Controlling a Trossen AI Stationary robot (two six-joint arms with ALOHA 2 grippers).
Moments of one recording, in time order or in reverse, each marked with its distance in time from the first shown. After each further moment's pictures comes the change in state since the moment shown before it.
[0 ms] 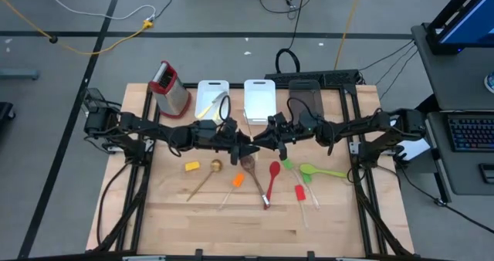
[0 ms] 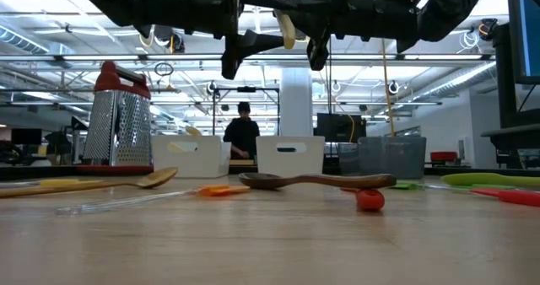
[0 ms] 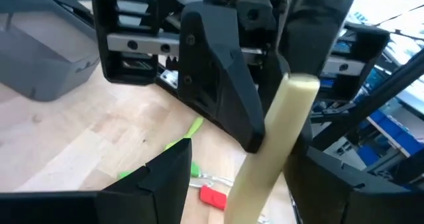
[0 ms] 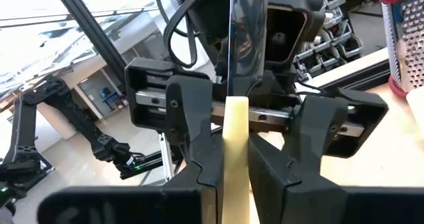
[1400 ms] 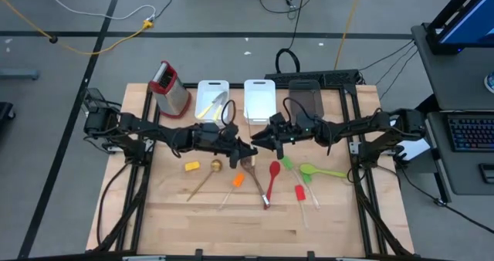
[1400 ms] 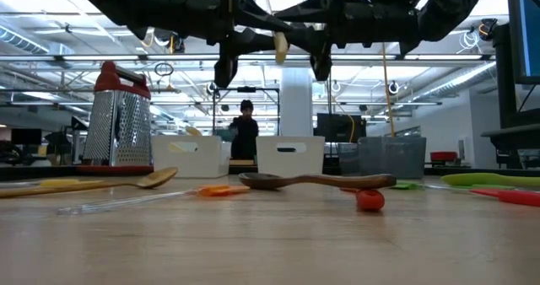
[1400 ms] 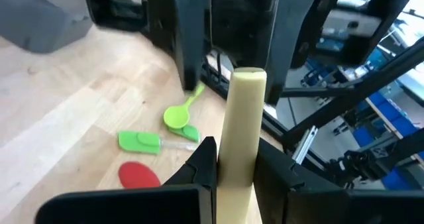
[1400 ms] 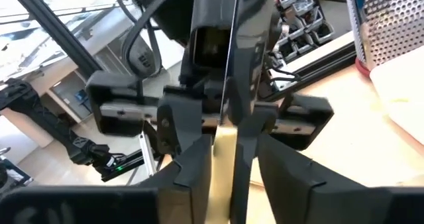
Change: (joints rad) left arm -0.021 0.000 -0.002 -0.104 0.047 -0.056; right arm 0.000 0.000 0.001 -0.085 0.073 0.019
